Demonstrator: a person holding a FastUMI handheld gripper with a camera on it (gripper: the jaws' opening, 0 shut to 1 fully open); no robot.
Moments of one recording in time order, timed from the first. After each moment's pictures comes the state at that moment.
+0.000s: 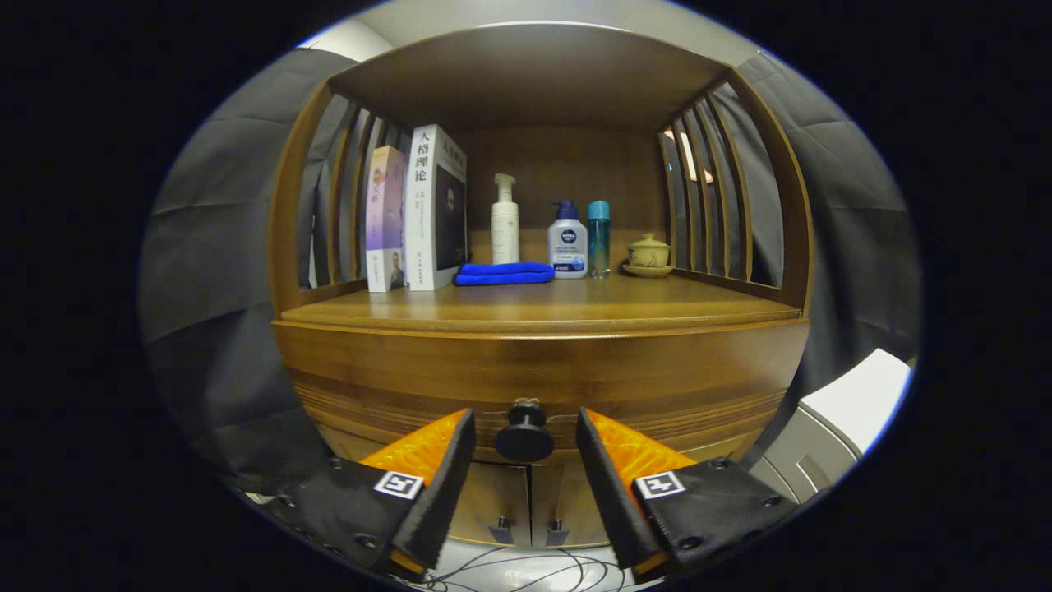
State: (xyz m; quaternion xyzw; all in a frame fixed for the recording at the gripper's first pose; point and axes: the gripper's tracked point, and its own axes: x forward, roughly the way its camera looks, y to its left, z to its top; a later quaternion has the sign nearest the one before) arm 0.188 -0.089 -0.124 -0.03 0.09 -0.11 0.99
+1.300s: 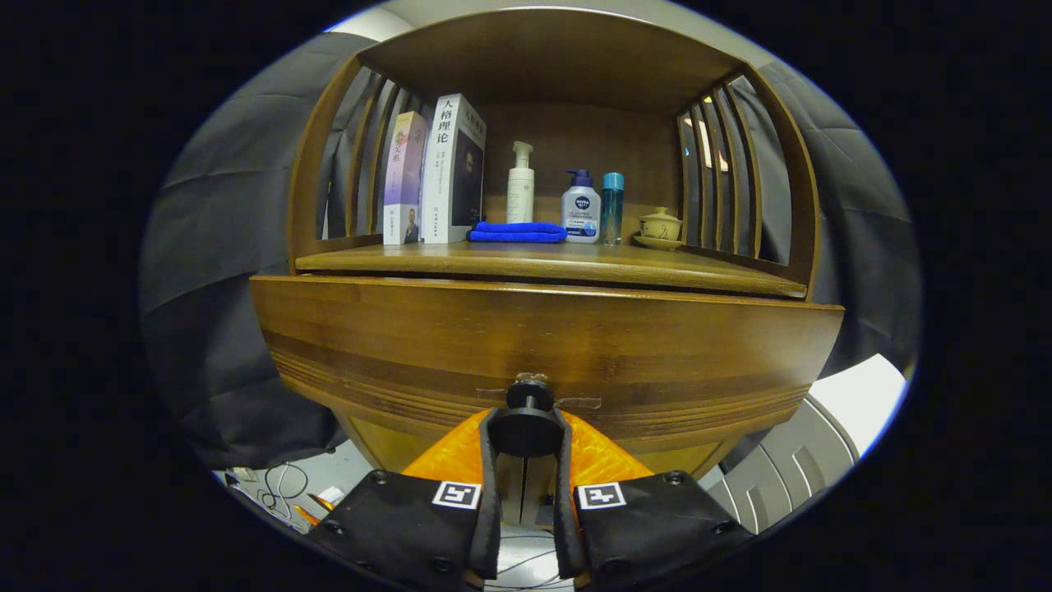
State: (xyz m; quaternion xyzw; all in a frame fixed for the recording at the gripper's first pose) arm 0.157 -0.080 -0.158 -0.06 0.14 -0.08 0.98
